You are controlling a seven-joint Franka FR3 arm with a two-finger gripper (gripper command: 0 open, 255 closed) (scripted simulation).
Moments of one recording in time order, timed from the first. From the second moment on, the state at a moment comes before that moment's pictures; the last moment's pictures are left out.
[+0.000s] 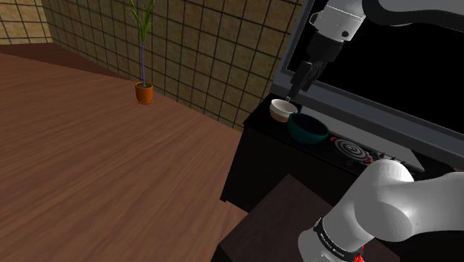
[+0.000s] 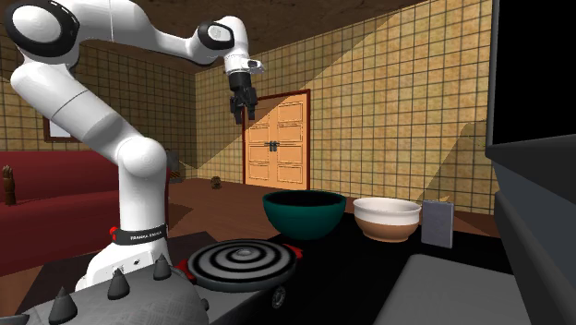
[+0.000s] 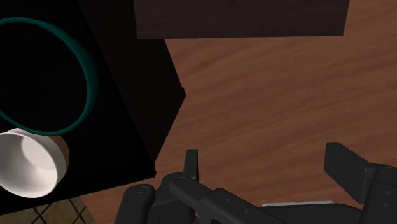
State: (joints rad) arm 0.01 -0.83 -0.01 -2.36 -0.07 1.62 -0.04
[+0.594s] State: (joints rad) arm -0.03 -0.72 -0.12 -2.41 -0.15 1.79 -0.14
